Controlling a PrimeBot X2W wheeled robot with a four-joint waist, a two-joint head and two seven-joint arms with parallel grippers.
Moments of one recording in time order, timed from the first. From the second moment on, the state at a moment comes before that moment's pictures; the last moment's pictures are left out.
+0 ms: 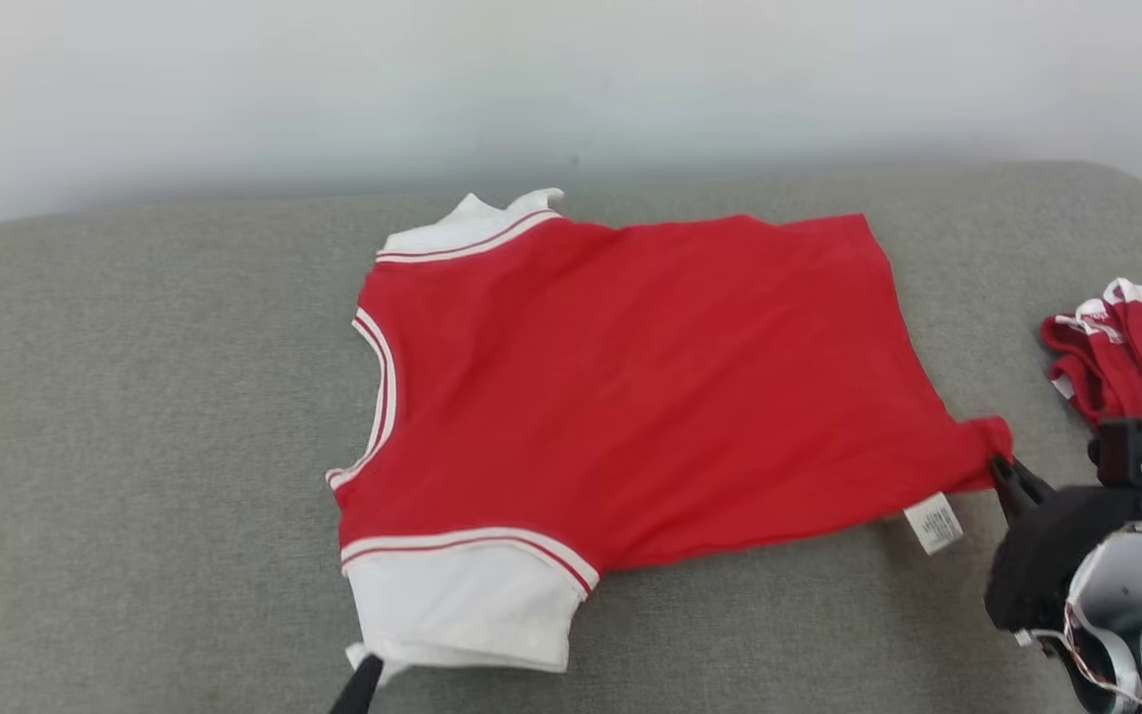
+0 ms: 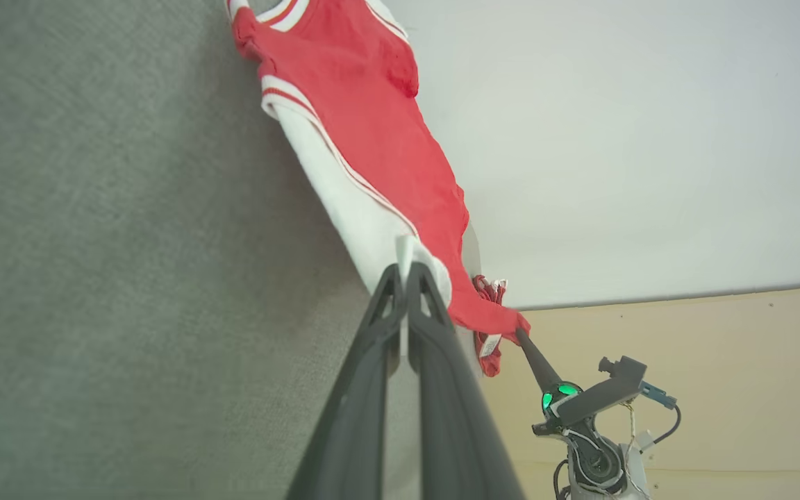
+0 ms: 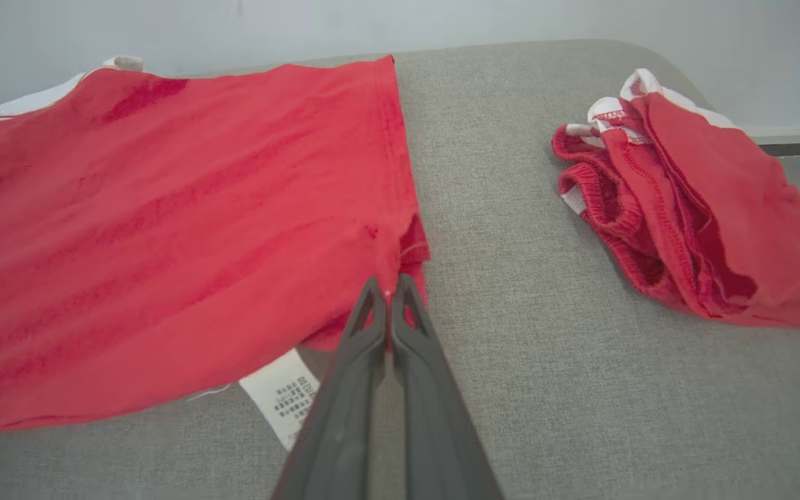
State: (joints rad) left arm 0.17 0.38 -0.32 -0.33 -1.47 0.07 0.04; right arm -0.19 -0.22 -0.18 0.05 0.21 0.13 0.55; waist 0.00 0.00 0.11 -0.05
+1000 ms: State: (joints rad) left arm 0.25 0.43 -0.33 -0.27 -1.44 0.13 0.05; right arm 0.08 -0.11 -0.25 -0.10 0.17 0.13 0.64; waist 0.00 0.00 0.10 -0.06
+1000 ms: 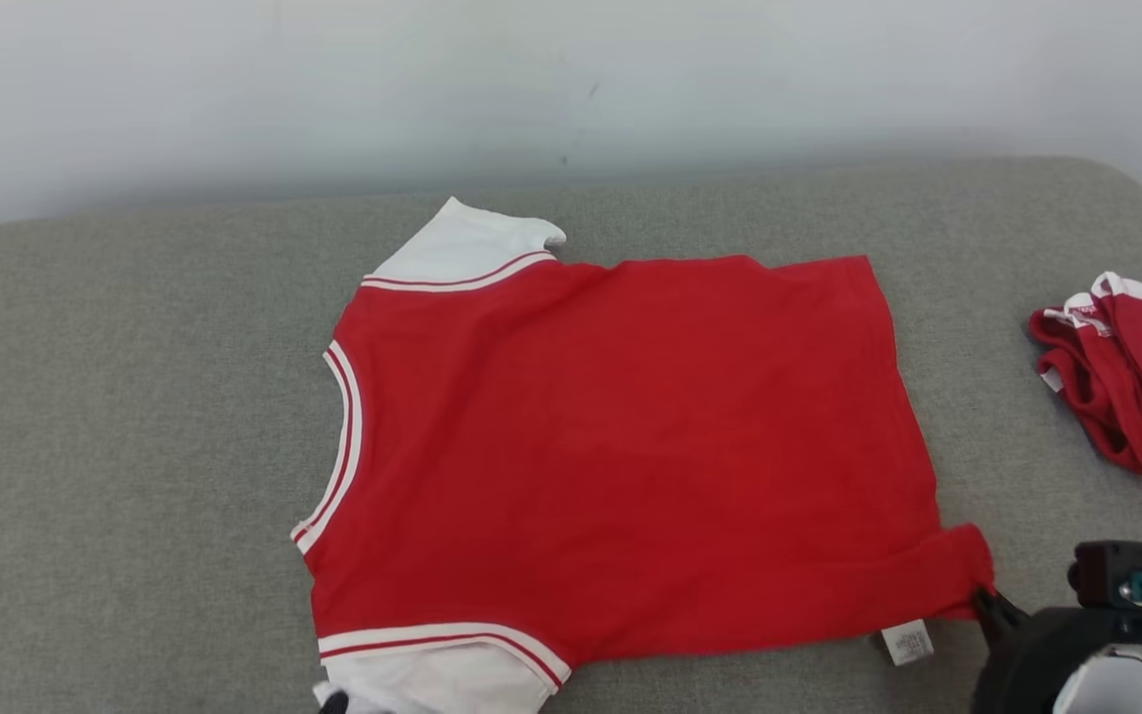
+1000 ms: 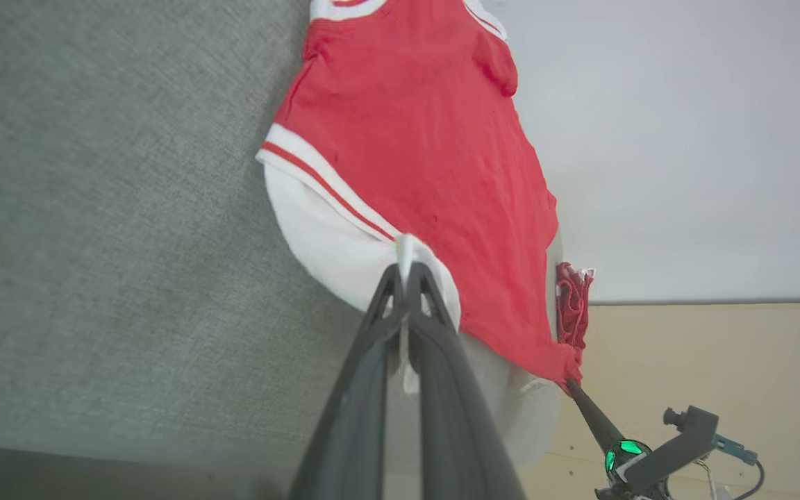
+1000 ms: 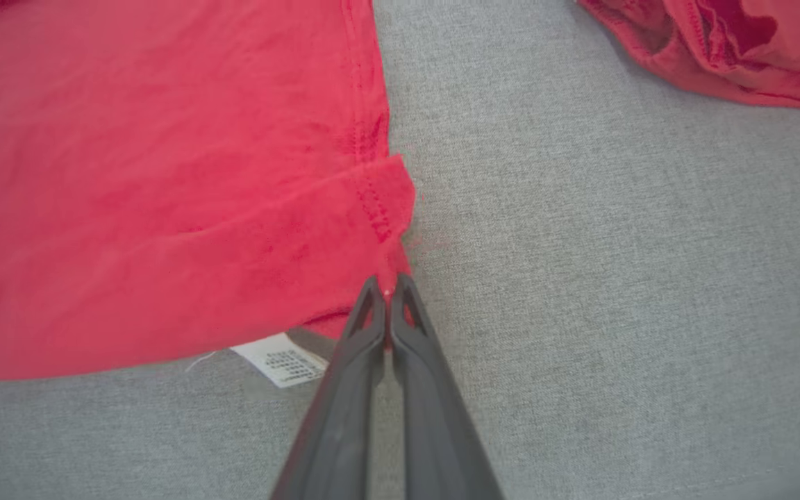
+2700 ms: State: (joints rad) left arm -0.62 0.30 -0.54 0.45 -0.87 0.07 -0.18; right arm -0.35 -0.05 -0.24 0.29 0.16 0.13 0.25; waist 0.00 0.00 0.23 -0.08
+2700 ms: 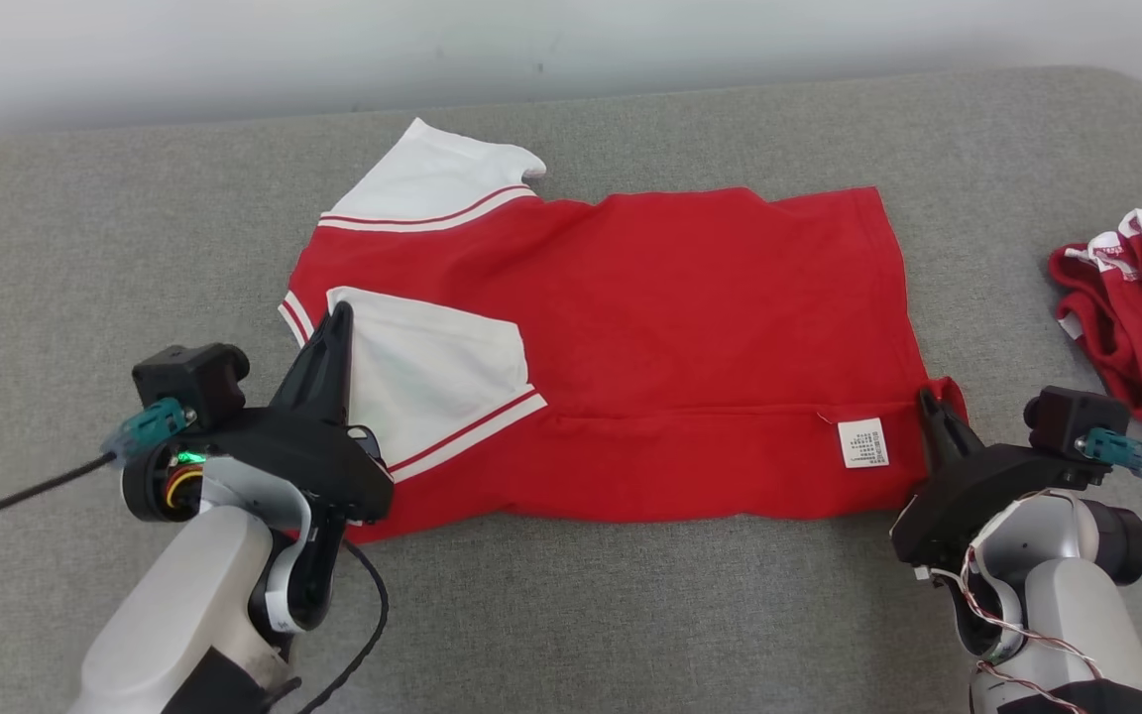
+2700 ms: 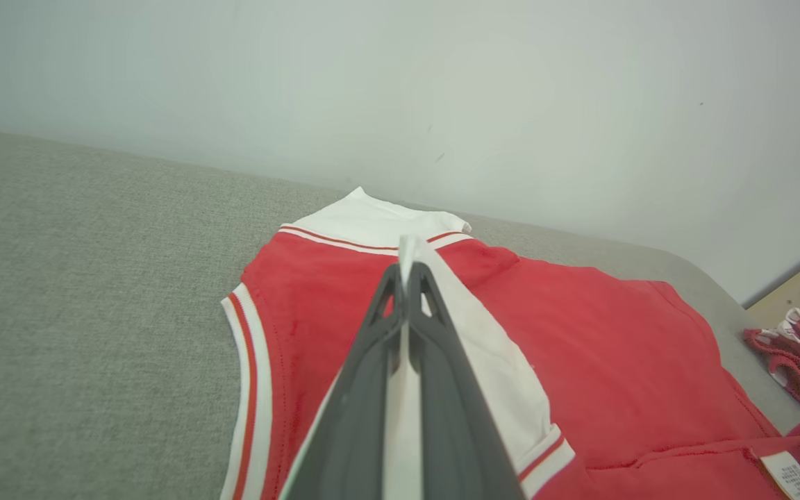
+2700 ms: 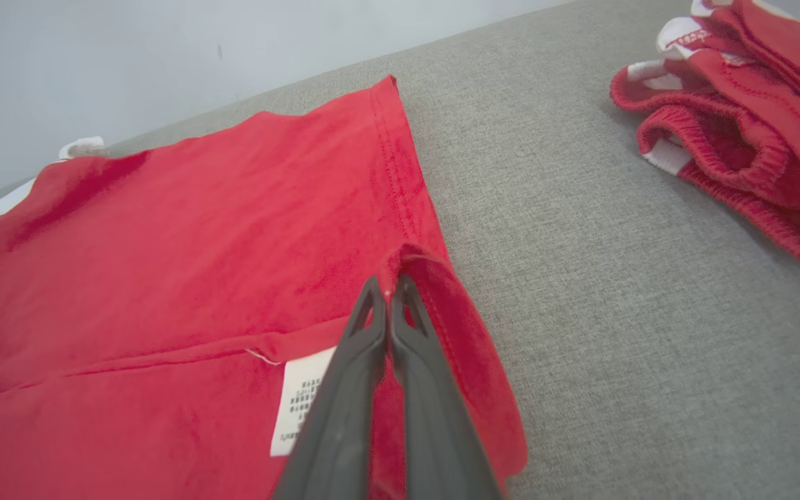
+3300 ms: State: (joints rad) left arm -0.62 0.36 -0.63 0.59 -0.73 0.20 -0.15; right arm -0.33 -0.07 -0.28 0.27 0.08 0.13 0.31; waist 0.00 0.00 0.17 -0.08
